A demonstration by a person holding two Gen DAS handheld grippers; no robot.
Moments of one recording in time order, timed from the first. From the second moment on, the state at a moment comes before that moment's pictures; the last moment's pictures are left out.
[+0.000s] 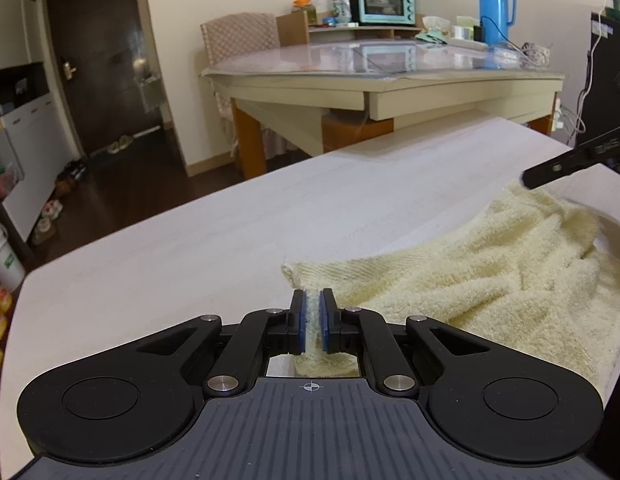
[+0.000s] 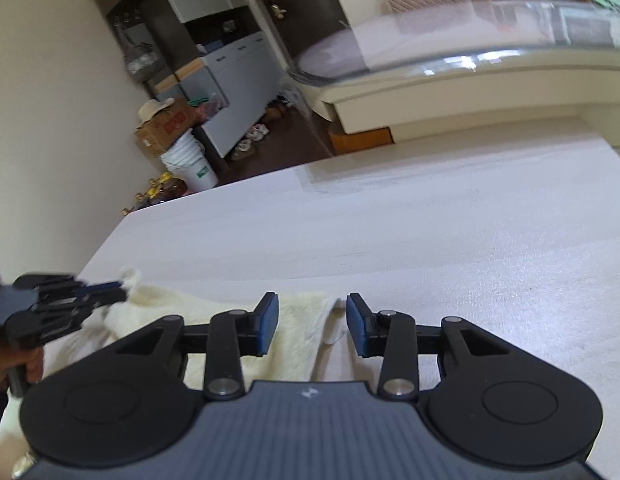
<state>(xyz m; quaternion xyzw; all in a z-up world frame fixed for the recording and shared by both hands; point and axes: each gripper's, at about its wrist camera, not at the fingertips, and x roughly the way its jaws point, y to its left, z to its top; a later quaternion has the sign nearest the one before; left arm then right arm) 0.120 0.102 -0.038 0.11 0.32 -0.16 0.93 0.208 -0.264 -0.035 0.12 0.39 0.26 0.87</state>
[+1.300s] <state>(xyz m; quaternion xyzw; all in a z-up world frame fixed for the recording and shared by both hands) 0.163 0.129 -0.032 0.07 0.30 -0.06 0.95 0.191 -0.246 0.001 0.04 0.28 0.30 0.91</state>
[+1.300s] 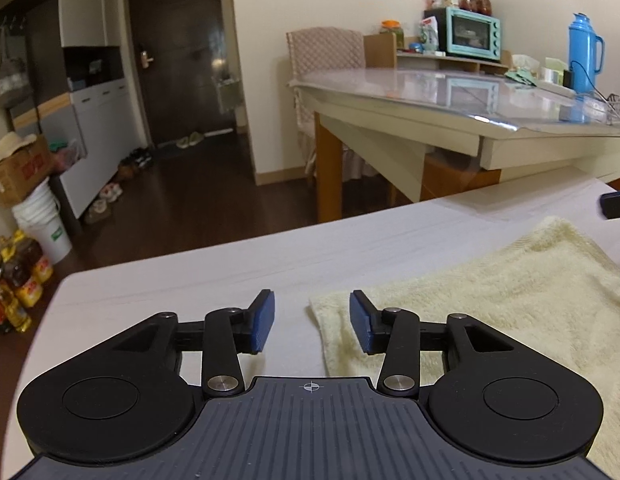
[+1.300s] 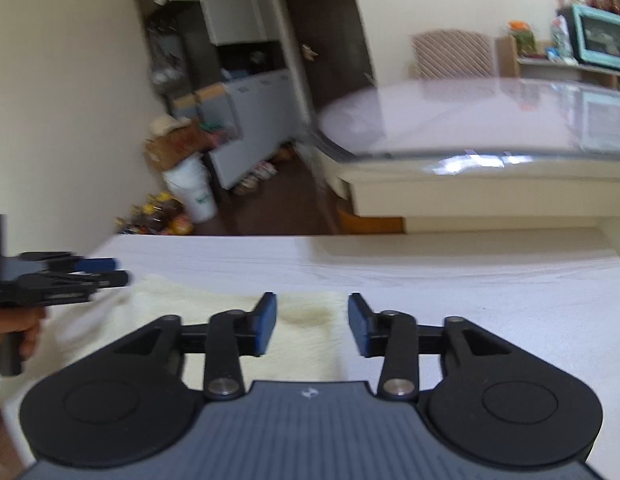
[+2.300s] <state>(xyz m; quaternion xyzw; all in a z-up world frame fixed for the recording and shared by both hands) 0.028 0.114 -0.037 0.12 0.33 -0.14 0.93 -0.022 -0.210 -0.070 -0.58 0.06 0.32 0.75</state>
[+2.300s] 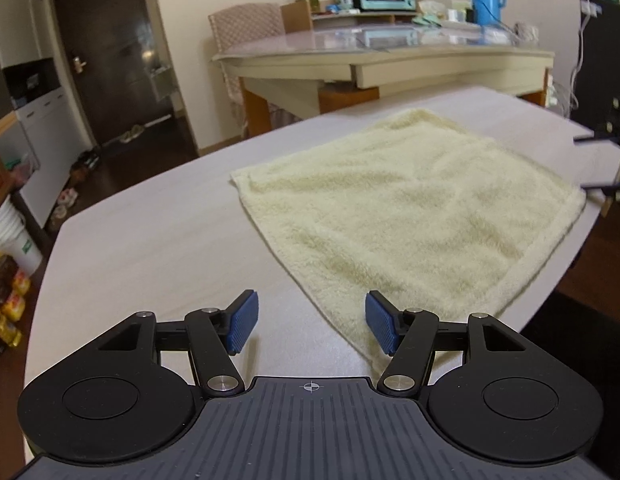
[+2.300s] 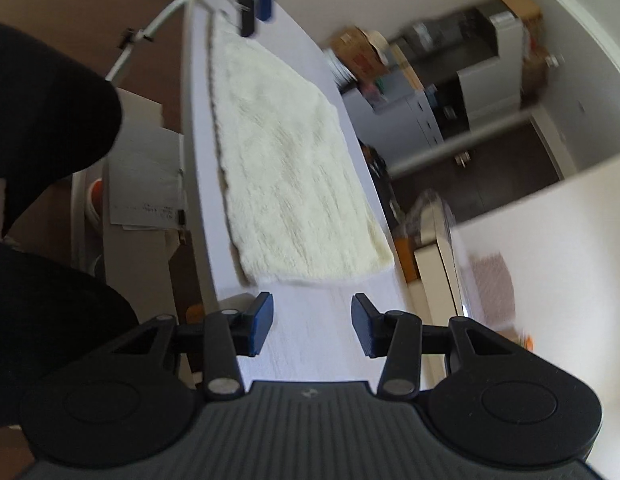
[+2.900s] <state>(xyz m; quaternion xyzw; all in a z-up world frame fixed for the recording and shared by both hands) 0.048 0.107 -0.040 0.11 0.34 -0.15 0.92 -0.011 -0.196 -0.054 -0.50 0.08 0.37 0.78</state>
